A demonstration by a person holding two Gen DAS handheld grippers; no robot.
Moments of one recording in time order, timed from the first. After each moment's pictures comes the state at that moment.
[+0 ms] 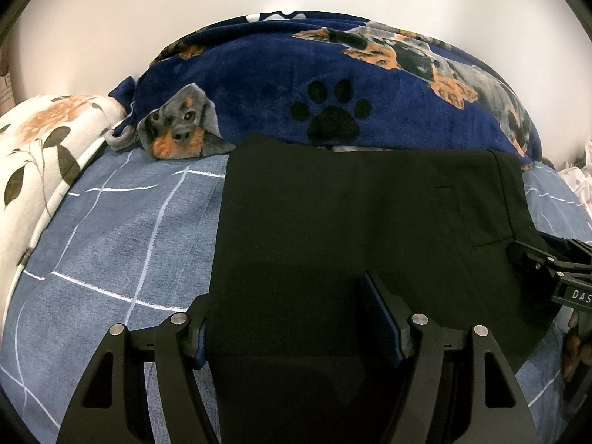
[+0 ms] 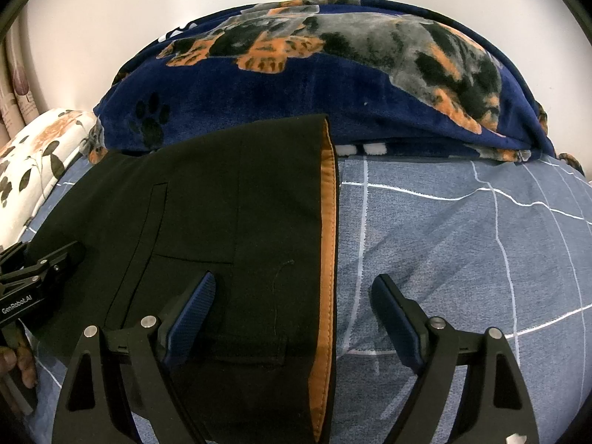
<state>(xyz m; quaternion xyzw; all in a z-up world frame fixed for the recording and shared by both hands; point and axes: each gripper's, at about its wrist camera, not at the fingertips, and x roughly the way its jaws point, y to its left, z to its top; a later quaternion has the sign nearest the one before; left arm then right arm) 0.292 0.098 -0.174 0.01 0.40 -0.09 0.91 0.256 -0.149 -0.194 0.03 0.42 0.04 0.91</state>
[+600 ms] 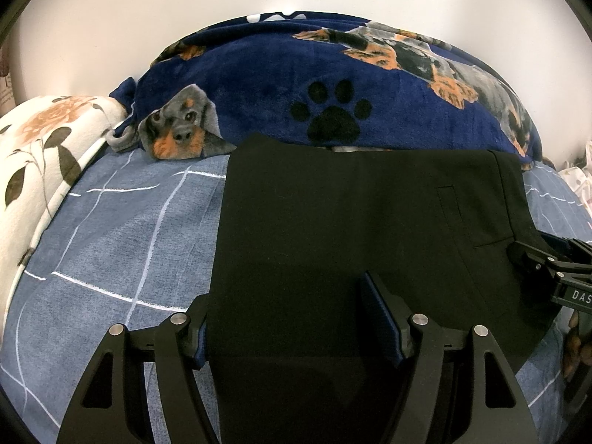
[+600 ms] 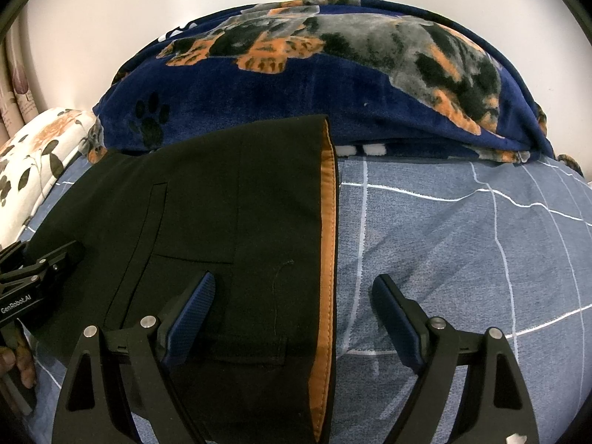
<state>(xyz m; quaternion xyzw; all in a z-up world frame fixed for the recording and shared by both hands) 0.292 0.099 -0.174 0.01 0.40 -0.09 0.91 0.256 -0.148 -0.194 0.03 0.42 0.04 0.91</state>
